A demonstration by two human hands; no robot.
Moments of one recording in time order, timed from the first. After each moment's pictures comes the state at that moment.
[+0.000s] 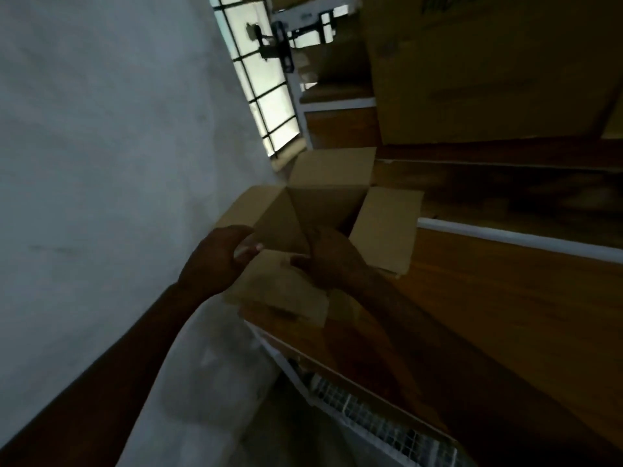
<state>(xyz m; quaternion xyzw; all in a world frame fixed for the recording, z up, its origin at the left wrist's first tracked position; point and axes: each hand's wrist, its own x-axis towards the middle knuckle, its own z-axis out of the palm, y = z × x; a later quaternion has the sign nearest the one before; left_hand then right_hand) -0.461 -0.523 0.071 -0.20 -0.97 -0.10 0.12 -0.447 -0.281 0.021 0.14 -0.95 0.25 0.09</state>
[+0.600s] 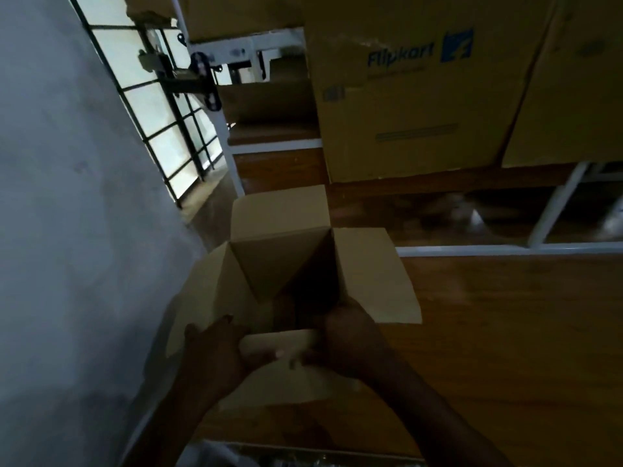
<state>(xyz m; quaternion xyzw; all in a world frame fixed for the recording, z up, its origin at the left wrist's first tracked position) -0.582 -0.556 -0.012 -0.32 -0.95 0.01 0.00 -0.463 -0.329 -0.010 -0.01 -0.99 0.10 0.09</state>
